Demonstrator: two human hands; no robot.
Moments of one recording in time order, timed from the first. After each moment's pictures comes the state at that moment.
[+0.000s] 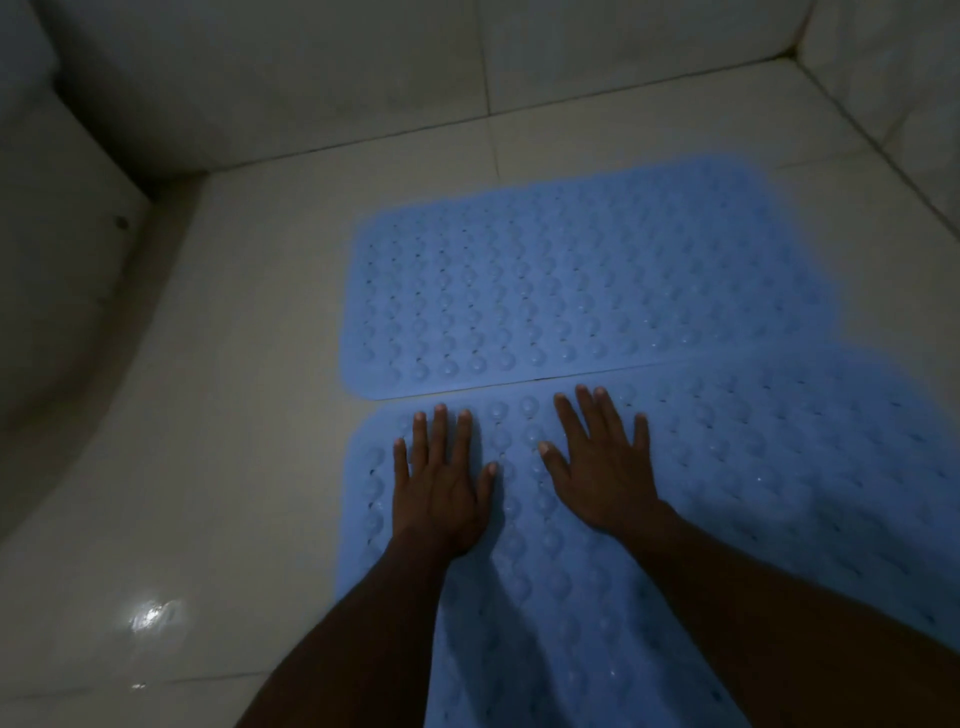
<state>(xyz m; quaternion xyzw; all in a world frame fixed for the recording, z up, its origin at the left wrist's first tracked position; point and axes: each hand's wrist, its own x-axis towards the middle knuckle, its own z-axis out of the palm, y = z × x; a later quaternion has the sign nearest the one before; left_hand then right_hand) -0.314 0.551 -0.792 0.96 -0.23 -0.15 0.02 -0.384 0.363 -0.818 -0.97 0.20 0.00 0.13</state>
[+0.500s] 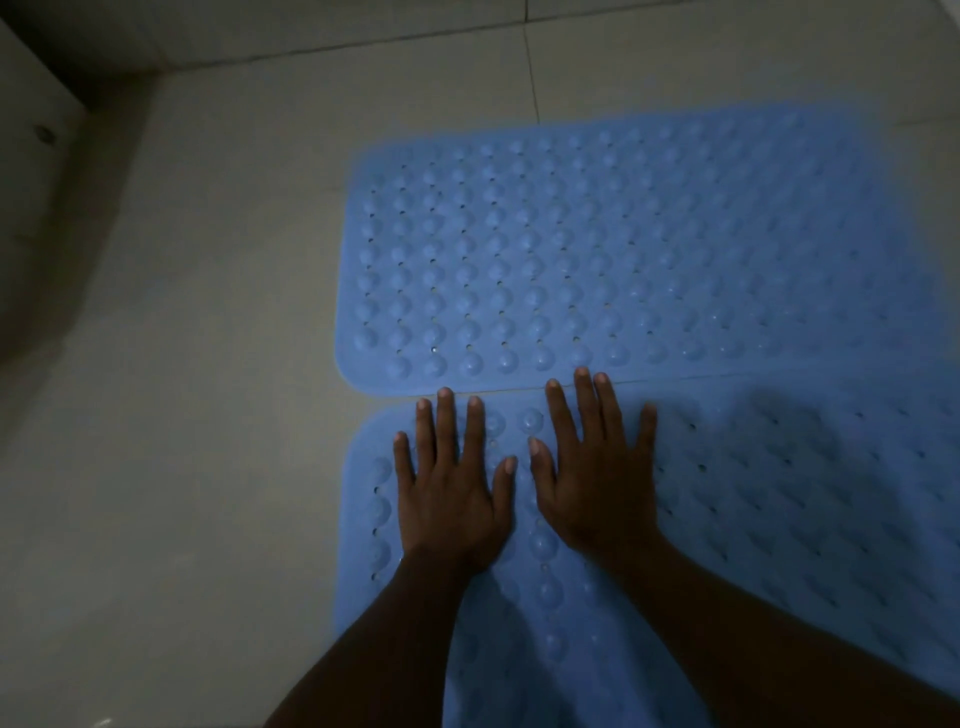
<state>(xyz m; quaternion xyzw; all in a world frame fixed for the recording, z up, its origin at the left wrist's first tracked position) -0.285 0.554 -0.838 0.97 -0.21 -0.08 0.07 -0.338 0.398 -0.837 -0.98 0.18 -0.06 0.05</state>
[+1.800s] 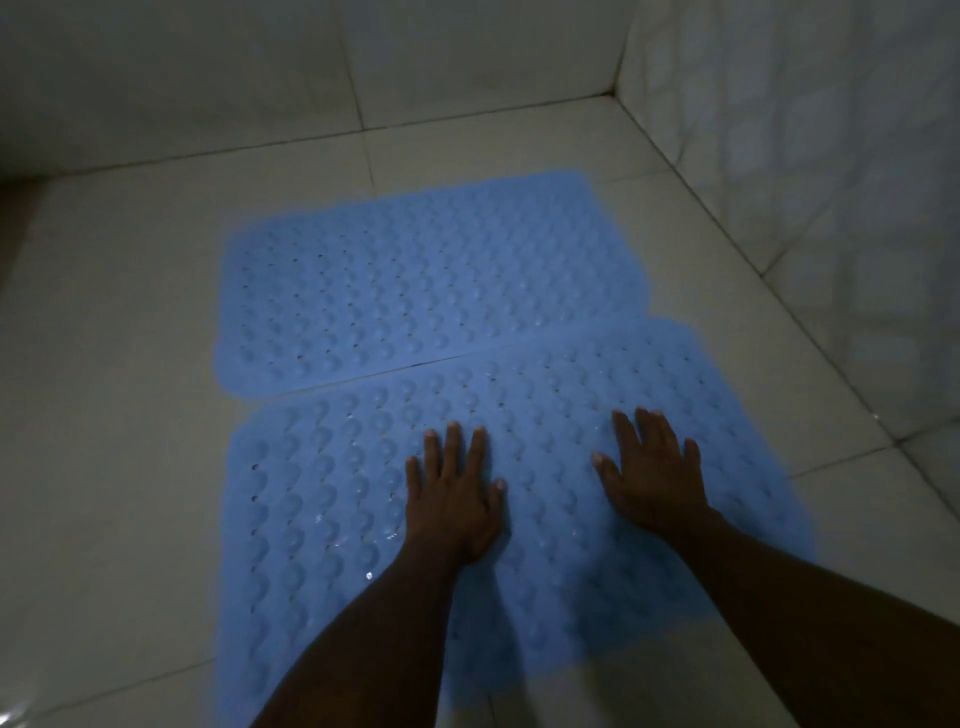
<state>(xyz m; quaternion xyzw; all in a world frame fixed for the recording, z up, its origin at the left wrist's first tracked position) -0.420 0.458 -0.784 0.92 -0.32 -0.23 0.06 -0.548 0.246 -0.785 -0.92 0.37 0.12 0.12</state>
